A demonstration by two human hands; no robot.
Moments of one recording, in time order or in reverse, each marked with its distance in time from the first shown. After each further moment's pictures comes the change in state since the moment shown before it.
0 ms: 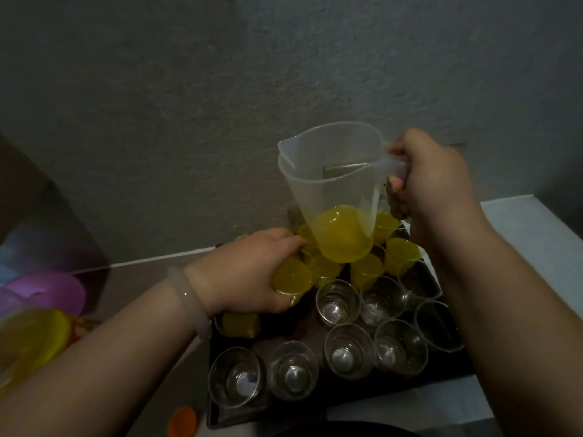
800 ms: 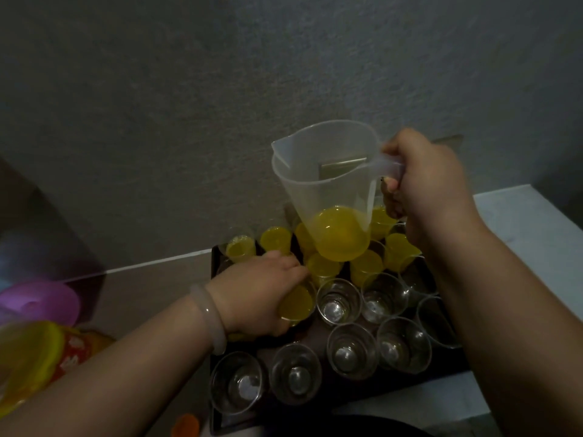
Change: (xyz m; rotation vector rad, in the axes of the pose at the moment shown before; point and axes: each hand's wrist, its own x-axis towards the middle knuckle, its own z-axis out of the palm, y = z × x) left_hand 0.009 -0.008 0.035 0.188 -0.105 0.124; right_hand 0.002 0.007 0.003 -0.066 0.013 -0.011
